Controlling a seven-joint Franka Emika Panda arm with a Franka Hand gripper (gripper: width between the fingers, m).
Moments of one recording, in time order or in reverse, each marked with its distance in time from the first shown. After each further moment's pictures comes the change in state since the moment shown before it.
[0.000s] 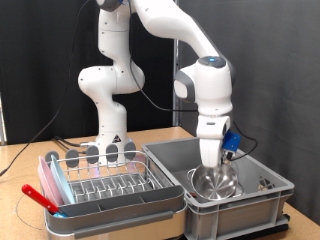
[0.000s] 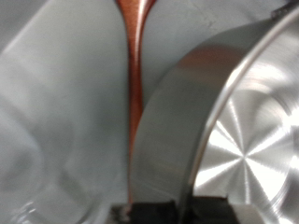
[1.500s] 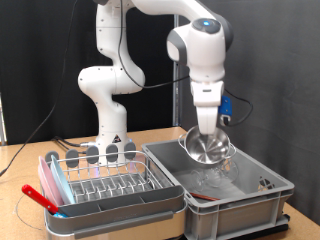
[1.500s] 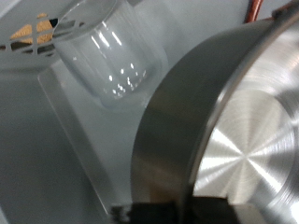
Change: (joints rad) arm -0.048 -0.200 -0.019 0.068 0.093 -0.465 -0.281
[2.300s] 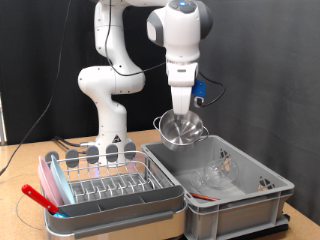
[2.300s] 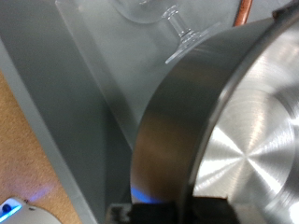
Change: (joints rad) arm -0.030 -0.214 -0.051 -0.124 -0.053 -0.122 -0.077
